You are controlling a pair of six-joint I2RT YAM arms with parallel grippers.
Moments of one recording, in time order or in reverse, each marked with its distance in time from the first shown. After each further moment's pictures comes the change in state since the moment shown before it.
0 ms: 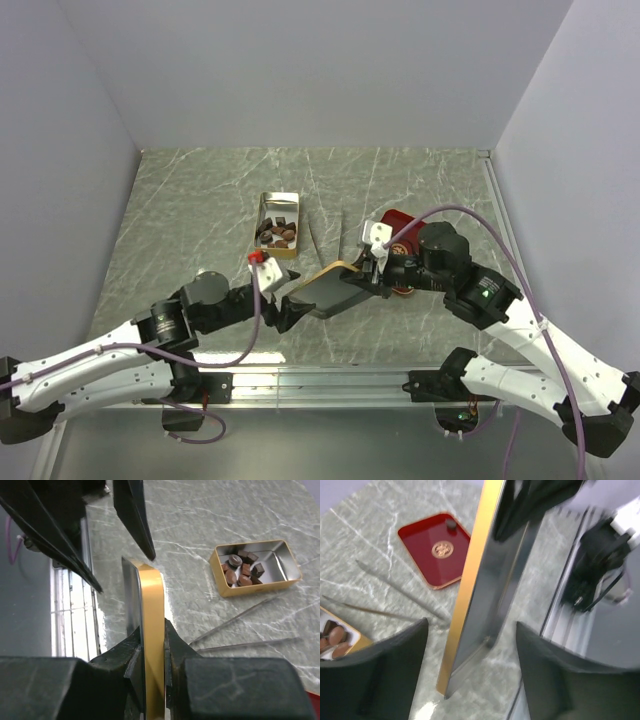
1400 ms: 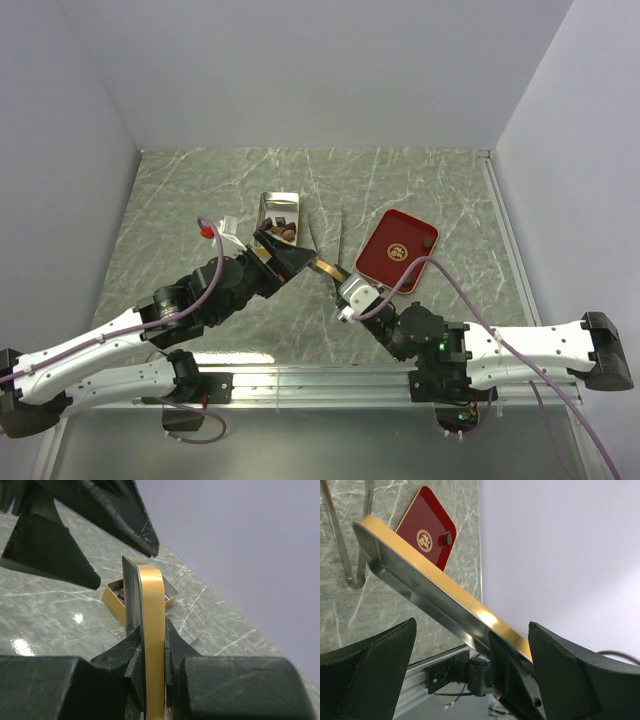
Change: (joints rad) left arm 0.013 0.100 0.166 -0.179 -0.425 -1.284; right arm 0.637 0.005 -0.420 0.878 1.205 -0.272
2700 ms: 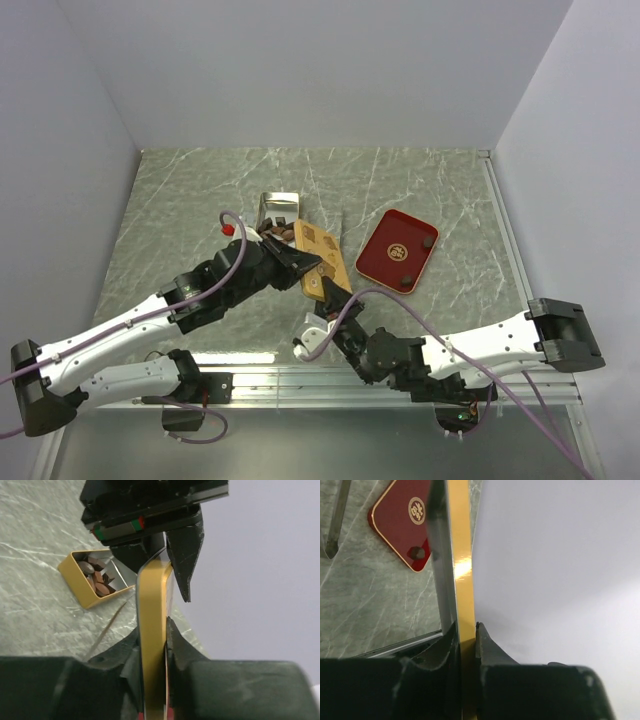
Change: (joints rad) left arm 0.119 0.139 0.011 0.060 0.208 -0.199; right arm 0.163 0.293 -0.031 0.341 0.253 -0.459
